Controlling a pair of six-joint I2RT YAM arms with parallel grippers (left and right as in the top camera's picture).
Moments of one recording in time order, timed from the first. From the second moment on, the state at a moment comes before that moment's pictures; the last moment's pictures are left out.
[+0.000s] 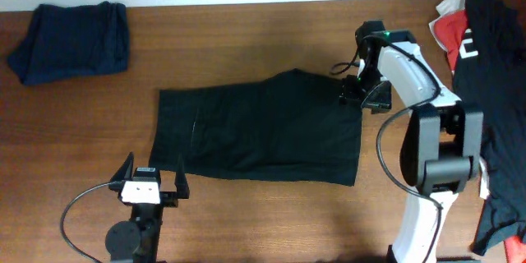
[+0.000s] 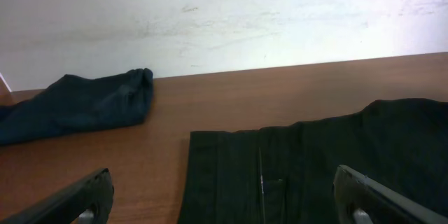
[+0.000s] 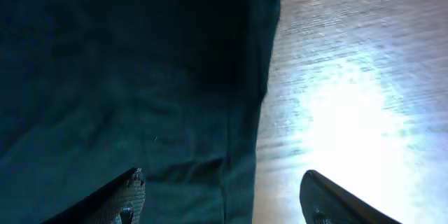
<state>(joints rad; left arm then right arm) 0.04 0.01 0.01 -0.07 0.08 0.07 0.06 2.16 1.70 -1.17 -0.01 0.29</state>
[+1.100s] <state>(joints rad) 0.04 0.01 0.01 -0.07 0.08 0.07 0.06 2.25 1.96 -1.07 0.05 0.16</state>
